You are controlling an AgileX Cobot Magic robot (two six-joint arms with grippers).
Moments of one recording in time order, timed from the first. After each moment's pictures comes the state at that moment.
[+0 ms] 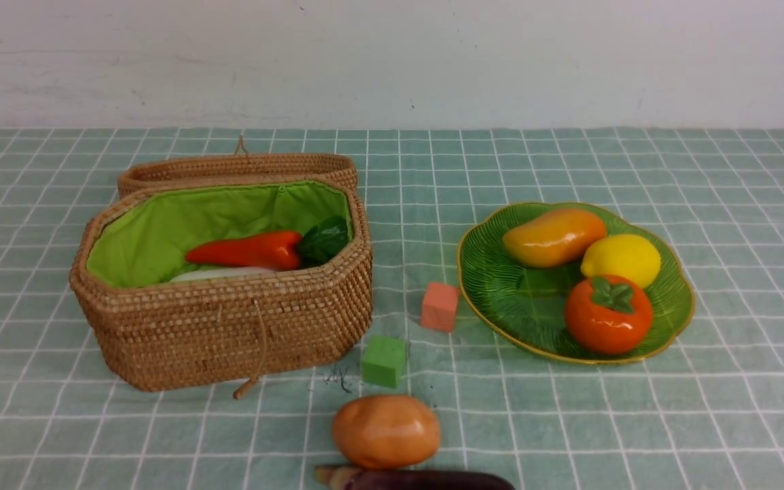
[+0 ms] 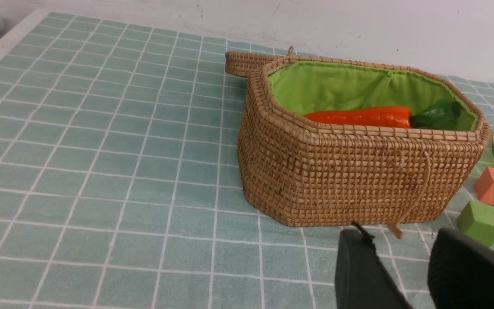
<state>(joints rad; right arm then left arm) -0.12 -0.01 0.02 0.03 0.39 0.08 -0.14 -0.02 -0.38 0.14 0.68 -0.31</state>
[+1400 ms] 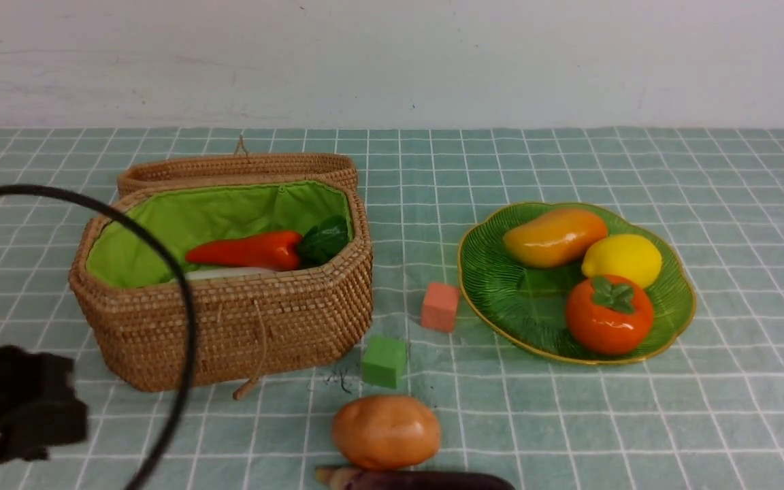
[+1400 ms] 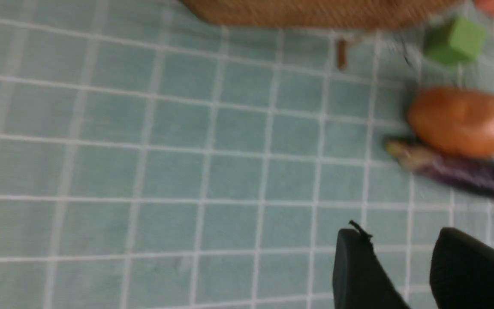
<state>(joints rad) -0.12 -0.01 0.02 0.02 0.39 0.08 -0.14 0.96 -0.85 -0.32 1.03 -0.10</state>
